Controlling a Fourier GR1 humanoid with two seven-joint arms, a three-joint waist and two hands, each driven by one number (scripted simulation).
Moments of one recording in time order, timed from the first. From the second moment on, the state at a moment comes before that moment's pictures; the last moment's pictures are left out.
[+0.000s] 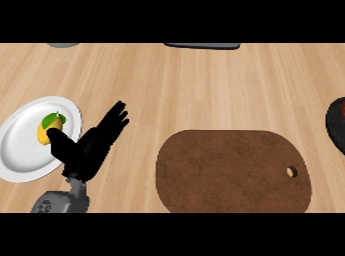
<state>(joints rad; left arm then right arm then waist) -0.10 0.08 -0.14 -1.55 0.21 -0.08 0.24 -0.59 -0.67 -0.41 -0.25 0.50 -0.50 -0.46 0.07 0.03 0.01</state>
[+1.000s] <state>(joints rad) -0.08 0.08 -0.12 -1.55 0.20 -0.07 0.22 -0.54 -0.79 -0.68 -0.15 0.20 0.12 -0.71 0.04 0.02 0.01</state>
